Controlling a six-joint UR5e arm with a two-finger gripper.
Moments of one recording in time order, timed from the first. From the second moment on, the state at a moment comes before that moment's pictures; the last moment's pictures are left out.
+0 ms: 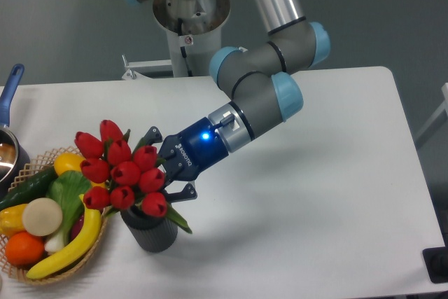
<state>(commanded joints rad) 2.49 -2.01 -1.78 -0.64 0.15 1.12</state>
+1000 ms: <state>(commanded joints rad) 2.49 -2.01 -1.85 -0.65 0.28 1.13</state>
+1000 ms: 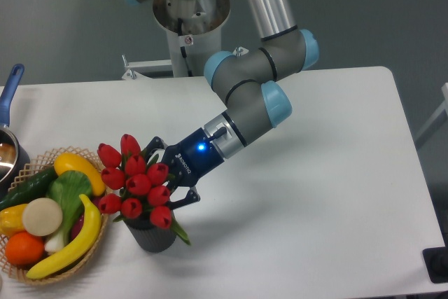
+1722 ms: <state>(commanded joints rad) 2.54 -1.97 -1.91 -0.65 0.32 1.12</state>
